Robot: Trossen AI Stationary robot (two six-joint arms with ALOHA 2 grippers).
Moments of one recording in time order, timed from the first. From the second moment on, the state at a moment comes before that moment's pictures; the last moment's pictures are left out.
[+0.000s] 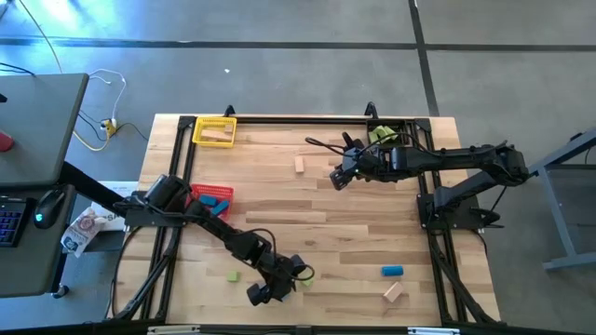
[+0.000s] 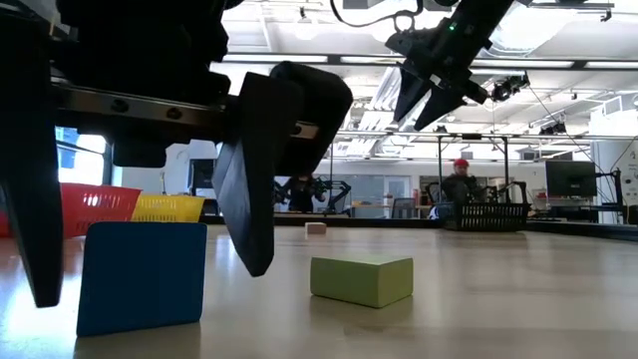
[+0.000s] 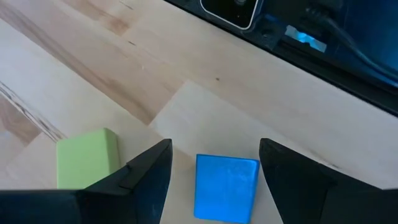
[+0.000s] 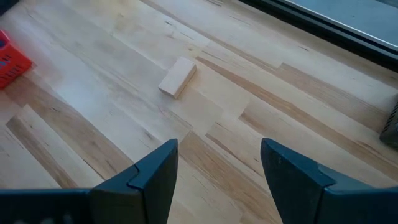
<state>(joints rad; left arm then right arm) -0.37 2.02 1.11 0.06 0.27 0.39 -0.08 1.37 1.05 -0.63 0.41 0.72</state>
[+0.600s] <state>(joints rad) -0.37 2.02 1.11 0.06 0.27 0.40 -0.08 1.37 1.05 -0.63 0.42 0.72</state>
